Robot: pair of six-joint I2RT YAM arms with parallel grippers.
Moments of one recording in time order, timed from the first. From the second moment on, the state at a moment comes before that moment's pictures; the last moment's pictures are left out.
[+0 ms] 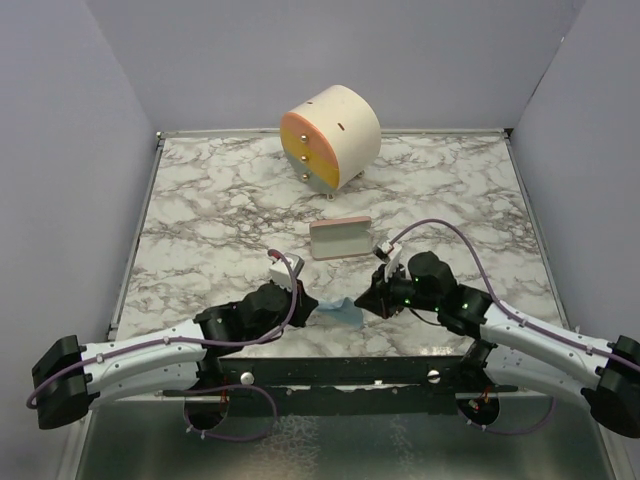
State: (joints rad) left arm -1.11 0.80 0.36 -0.04 -0.28 -0.65; right arm 0.87 0.91 0.47 -0.04 -0.27 0.32
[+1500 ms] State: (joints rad) left arm -1.35 0.65 0.44 -0.19 -0.42 -0.76; right arm 0.89 0.79 0.52 -0.14 -0.44 0.33
